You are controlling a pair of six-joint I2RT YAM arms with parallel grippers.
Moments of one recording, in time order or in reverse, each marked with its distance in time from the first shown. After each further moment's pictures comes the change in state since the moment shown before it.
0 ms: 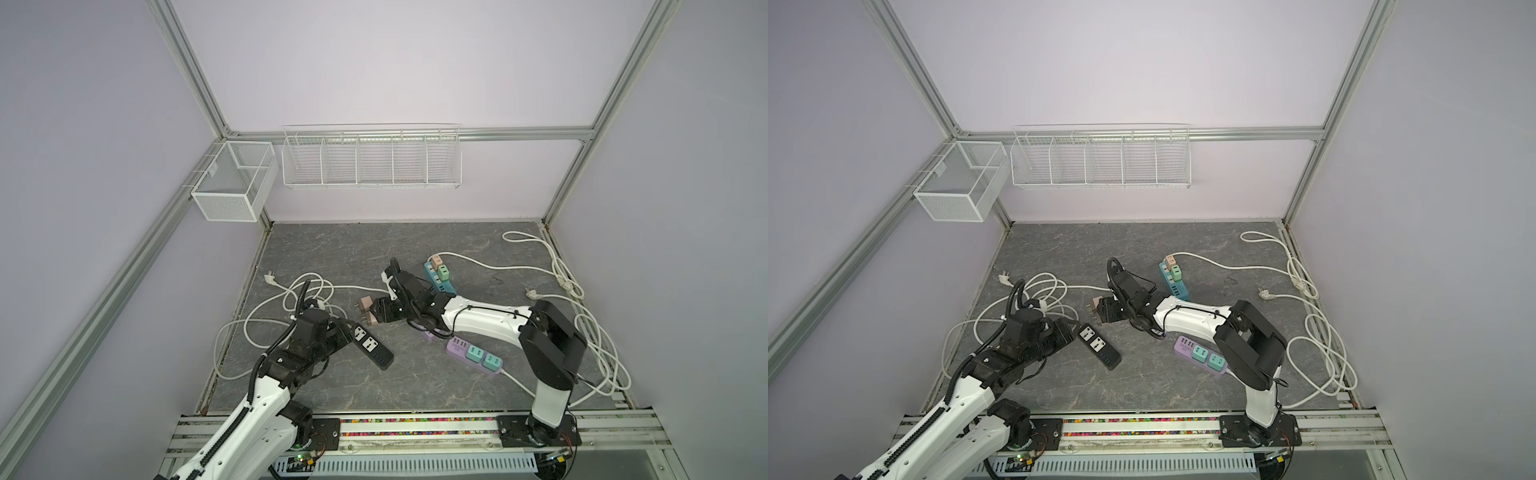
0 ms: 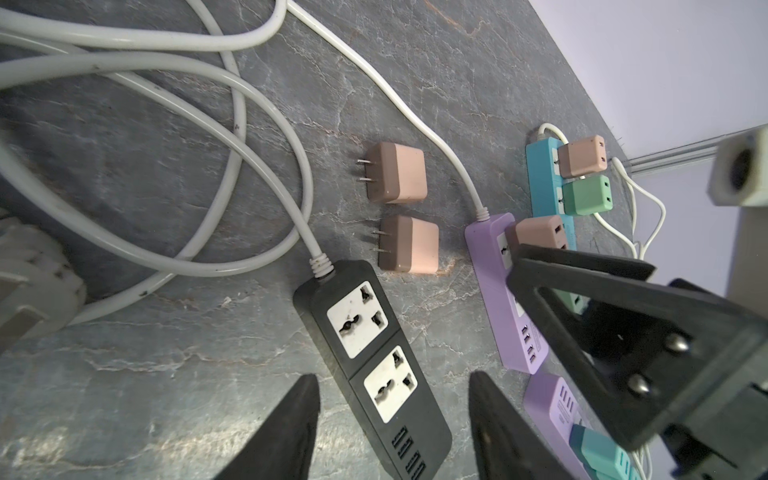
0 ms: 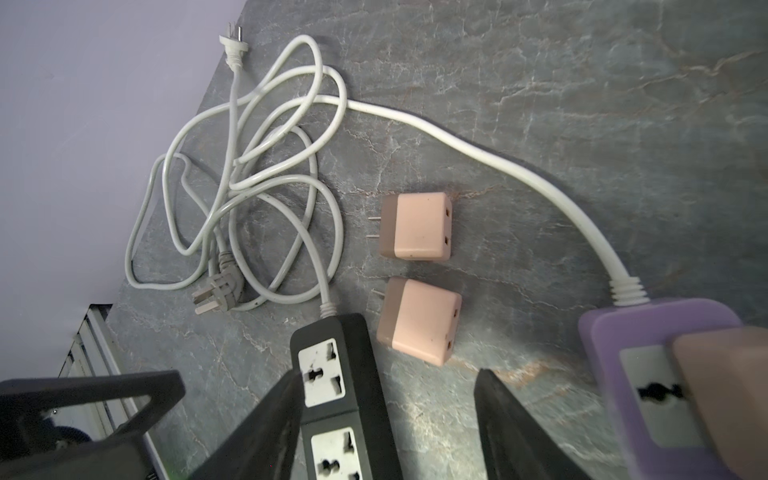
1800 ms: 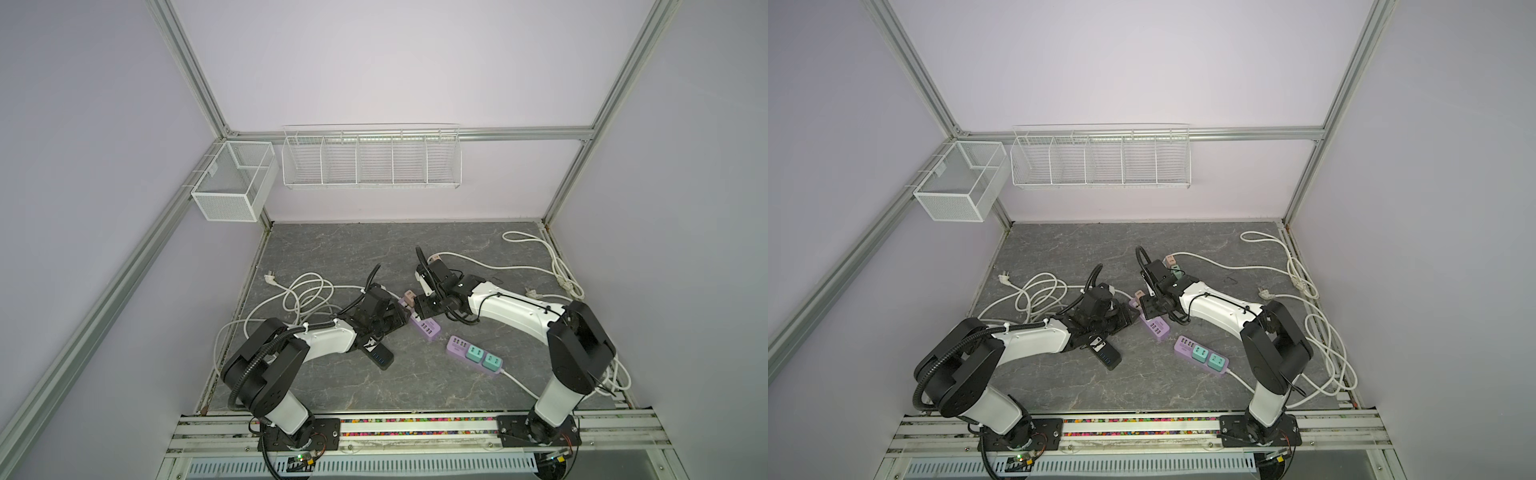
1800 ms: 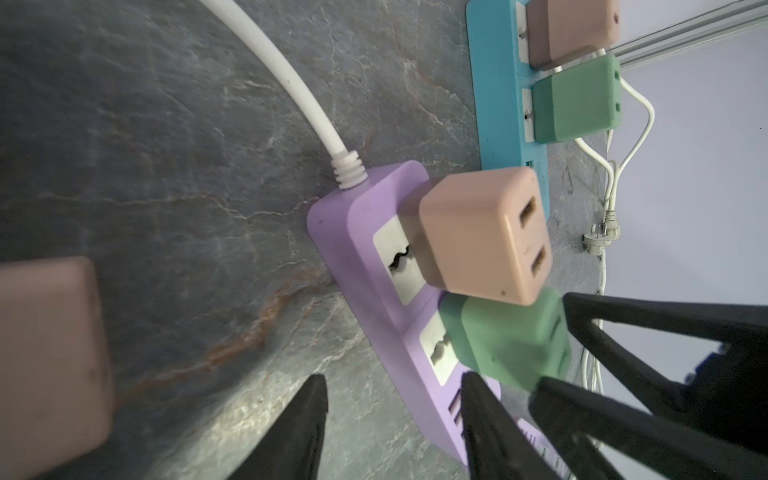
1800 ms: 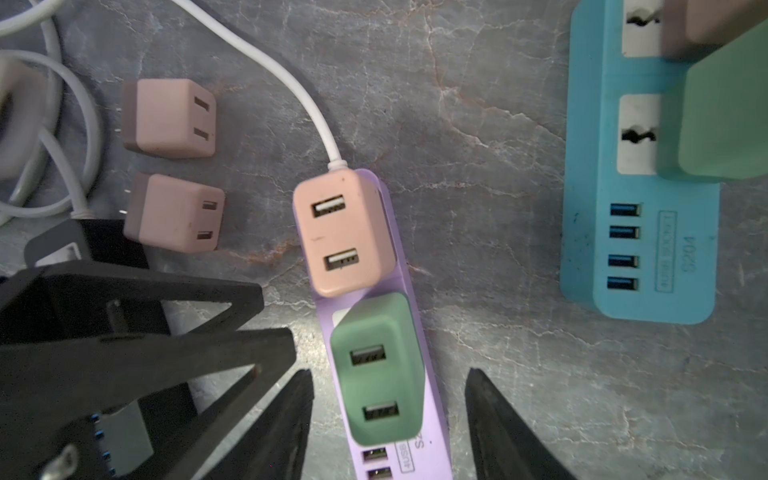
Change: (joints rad) left arm -0.282 0.871 0.221 0.644 0.086 -0.143; right arm -0.193 -0.071 -0.016 -0.407 0.066 -0.275
